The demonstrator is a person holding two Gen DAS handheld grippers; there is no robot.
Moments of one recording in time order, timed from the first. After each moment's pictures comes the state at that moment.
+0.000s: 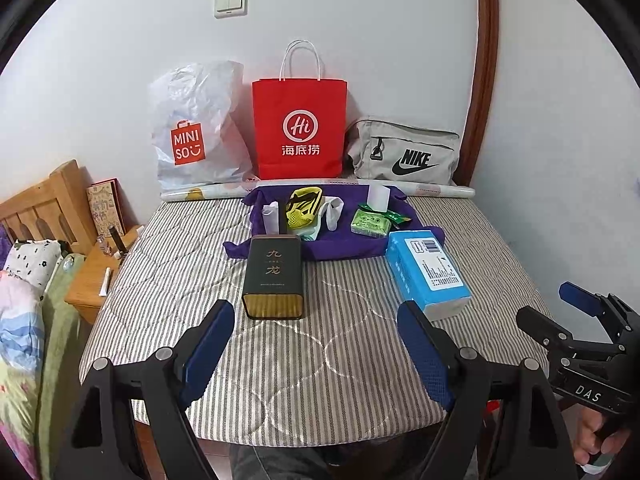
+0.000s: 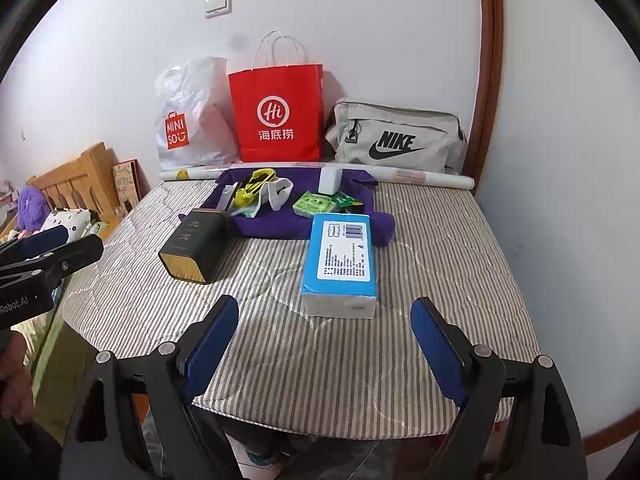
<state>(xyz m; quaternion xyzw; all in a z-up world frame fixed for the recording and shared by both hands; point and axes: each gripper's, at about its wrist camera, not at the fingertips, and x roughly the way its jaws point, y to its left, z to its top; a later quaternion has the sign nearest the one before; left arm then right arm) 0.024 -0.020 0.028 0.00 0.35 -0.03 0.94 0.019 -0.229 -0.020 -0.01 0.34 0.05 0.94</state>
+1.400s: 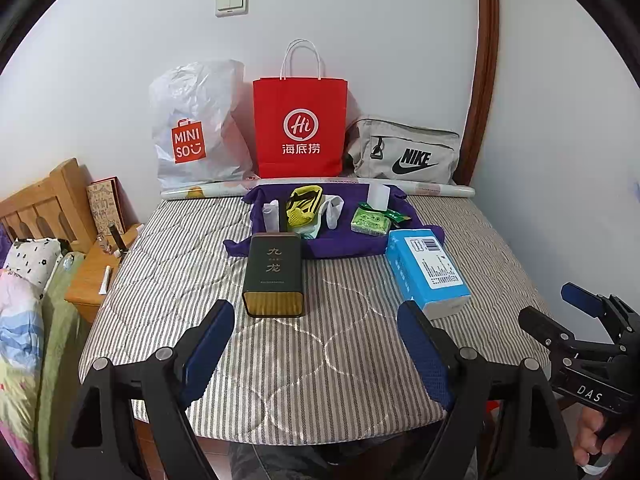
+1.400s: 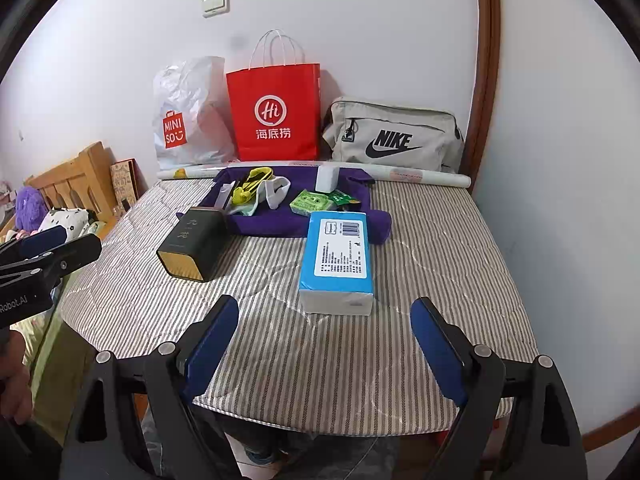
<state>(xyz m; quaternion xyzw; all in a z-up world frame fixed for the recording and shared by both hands) 0.023 -0.019 0.028 -0.01 0.35 -0.03 0.94 0.018 -0.232 -0.020 -0.01 0.34 0.05 0.94</state>
